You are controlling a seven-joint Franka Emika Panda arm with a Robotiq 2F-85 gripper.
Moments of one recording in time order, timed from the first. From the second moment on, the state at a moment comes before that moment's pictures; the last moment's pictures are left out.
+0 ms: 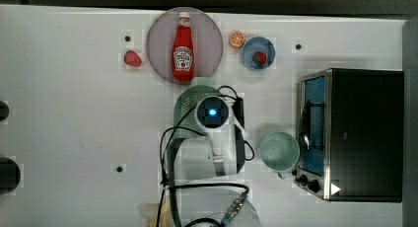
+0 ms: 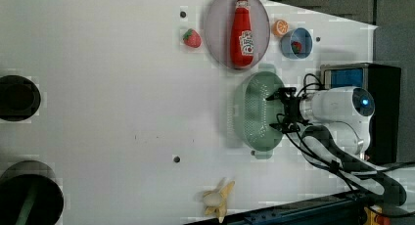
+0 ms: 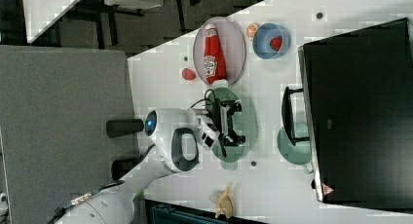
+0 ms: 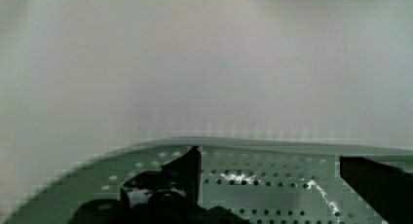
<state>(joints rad) -0.02 0.38 -0.02 -2.36 -0.22 1.06 0.92</state>
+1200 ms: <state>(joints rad) -0.06 0.36 -0.12 -2.38 -0.20 1.04 0.63</state>
